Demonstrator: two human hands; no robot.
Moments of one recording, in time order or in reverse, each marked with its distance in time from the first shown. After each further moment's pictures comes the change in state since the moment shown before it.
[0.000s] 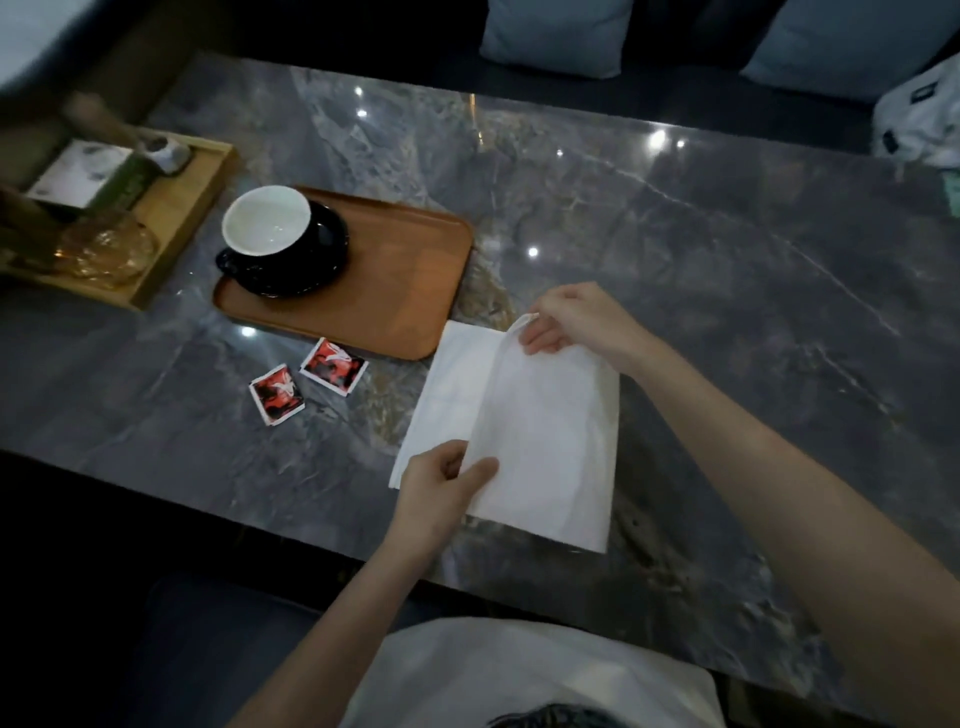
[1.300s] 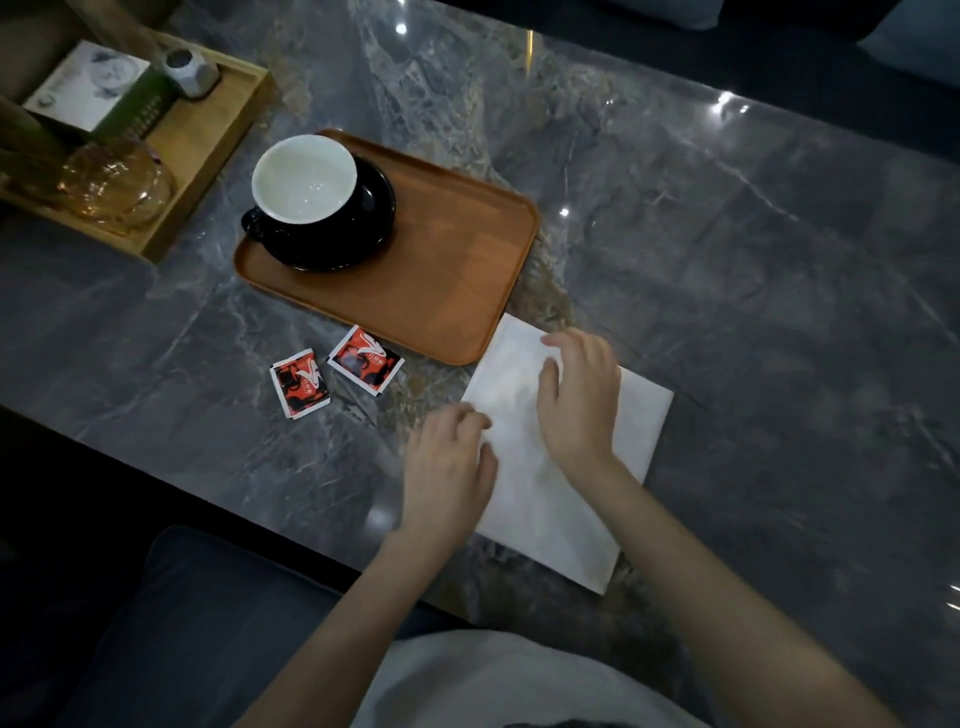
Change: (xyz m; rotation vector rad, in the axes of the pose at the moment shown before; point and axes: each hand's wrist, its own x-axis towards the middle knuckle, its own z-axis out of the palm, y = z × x) left_hand 0.060 -0.015 -0.019 0.851 0.276 0.466; right_hand 0.018 0.048 0.092 -0.561 0.527 -0.356
